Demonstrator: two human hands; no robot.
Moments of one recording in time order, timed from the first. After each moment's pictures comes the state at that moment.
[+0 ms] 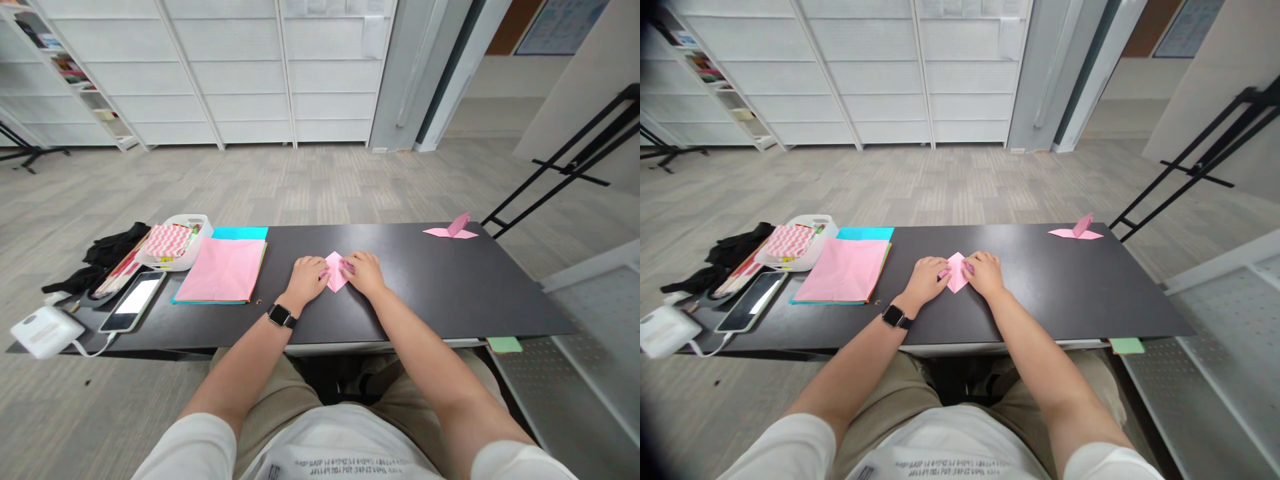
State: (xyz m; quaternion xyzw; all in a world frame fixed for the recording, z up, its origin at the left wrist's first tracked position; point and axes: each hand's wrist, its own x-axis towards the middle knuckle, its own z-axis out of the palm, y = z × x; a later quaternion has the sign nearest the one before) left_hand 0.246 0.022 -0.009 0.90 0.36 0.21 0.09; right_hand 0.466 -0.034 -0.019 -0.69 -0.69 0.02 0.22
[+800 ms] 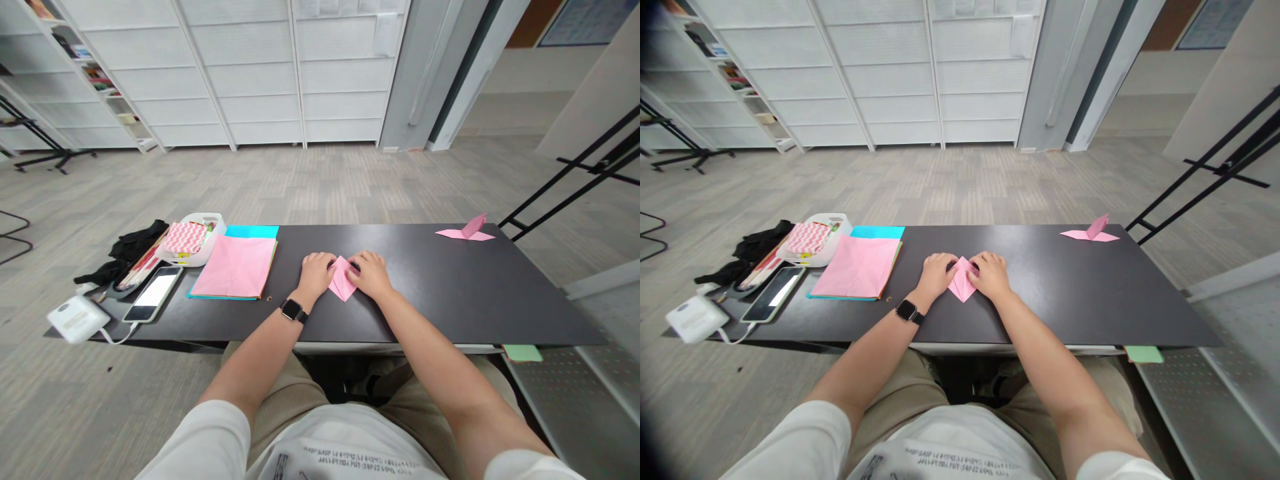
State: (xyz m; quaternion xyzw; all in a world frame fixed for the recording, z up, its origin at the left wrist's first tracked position) left_hand 0.253 0.028 -0.013 0.87 0.42 0.23 0.13; right_hand 0.453 -0.034 -0.018 -0.68 -0.69 0.03 0.25
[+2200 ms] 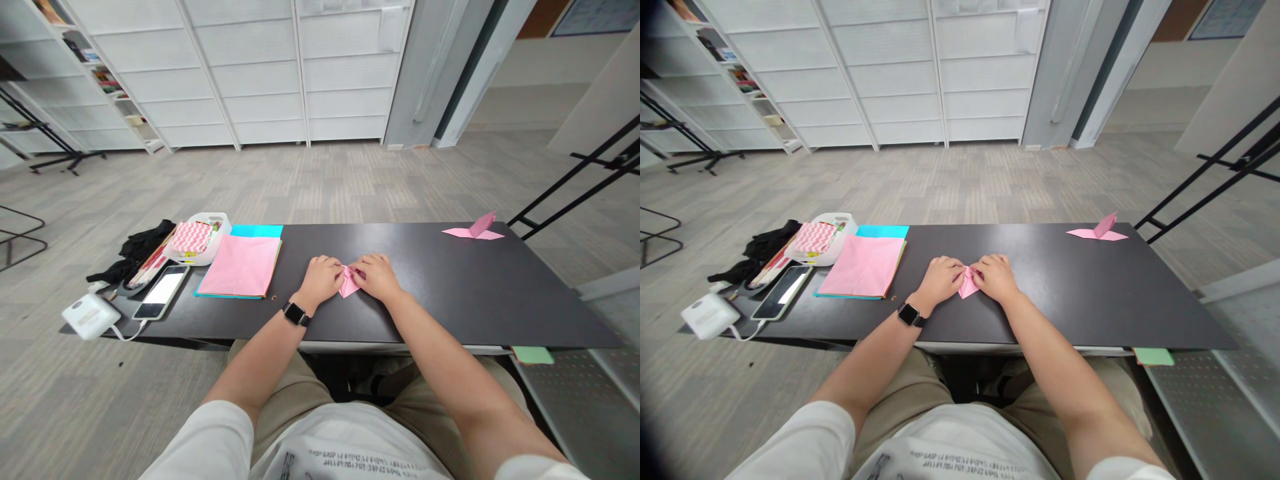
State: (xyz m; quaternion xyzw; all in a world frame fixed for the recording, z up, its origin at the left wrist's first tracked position) left_hand 0.246 0.013 0.000 0.92 0.35 0.18 0.07; right_hand 0.456 -0.043 -0.009 -0.63 -0.75 0.01 0.20
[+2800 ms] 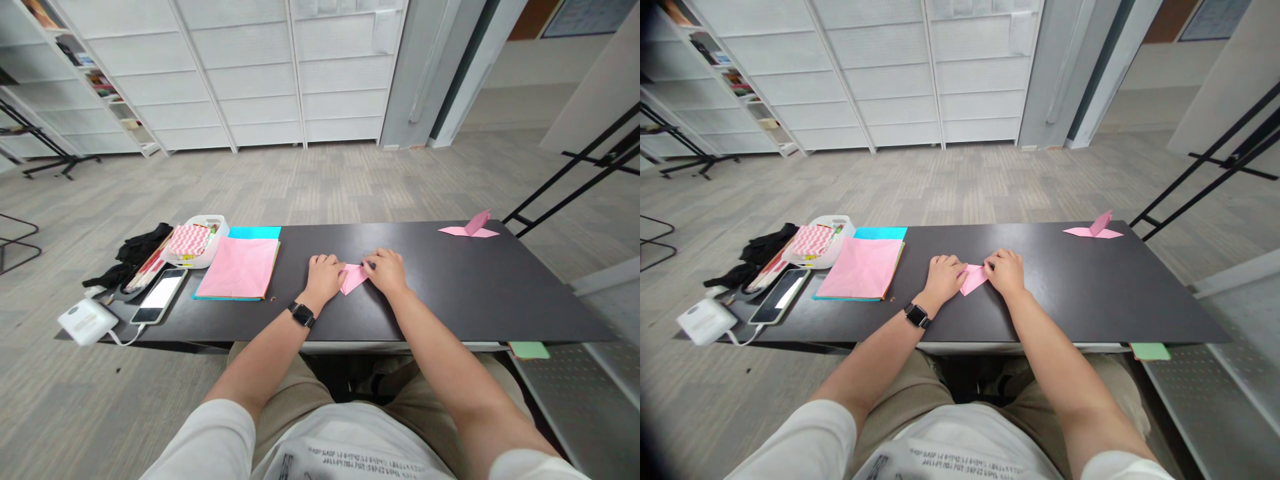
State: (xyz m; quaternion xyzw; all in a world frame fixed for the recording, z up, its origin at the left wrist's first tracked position) left_hand 0.263 0.011 -0.003 0.90 0.40 0.16 0.03; right_hand 0.474 -0.040 -0.016 -0.71 -0.66 -0.03 0.25
